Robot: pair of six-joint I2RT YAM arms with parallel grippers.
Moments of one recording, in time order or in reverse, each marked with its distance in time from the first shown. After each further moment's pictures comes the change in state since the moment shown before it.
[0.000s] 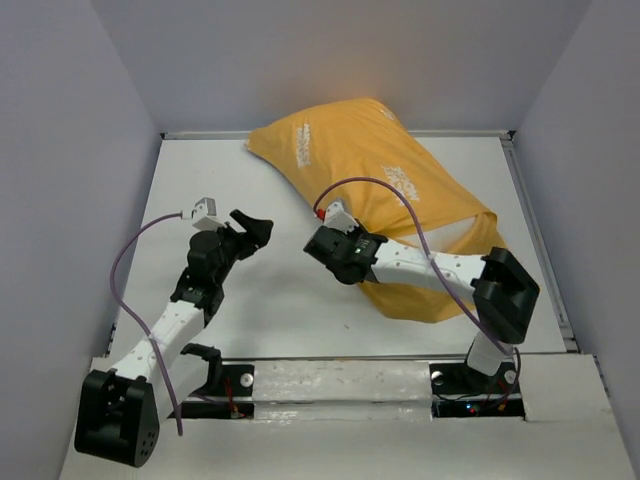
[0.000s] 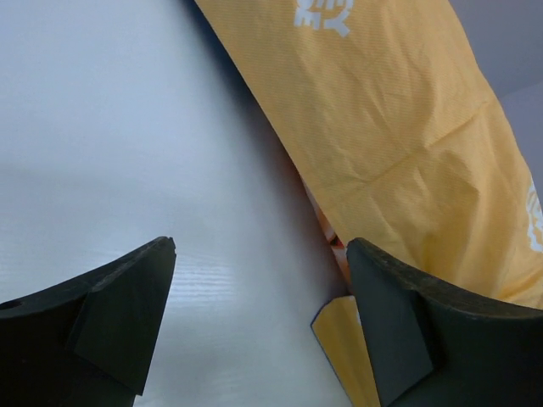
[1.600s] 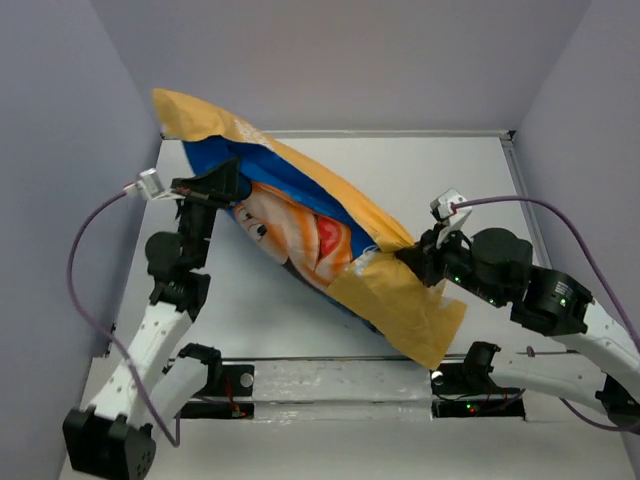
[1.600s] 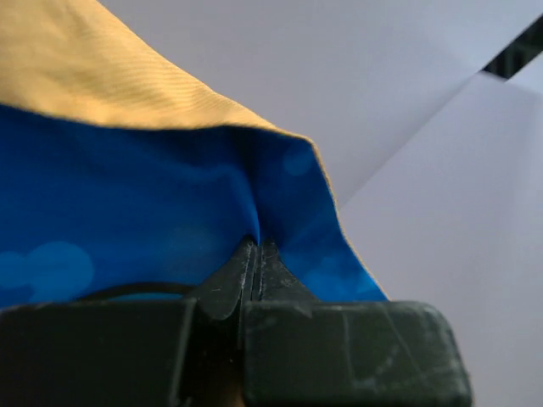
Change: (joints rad) left arm -0.014 0.043 0.257 0.431 -0.032 -0.093; right arm -0.012 -0.990 -0.191 0.074 -0.748 -0.073
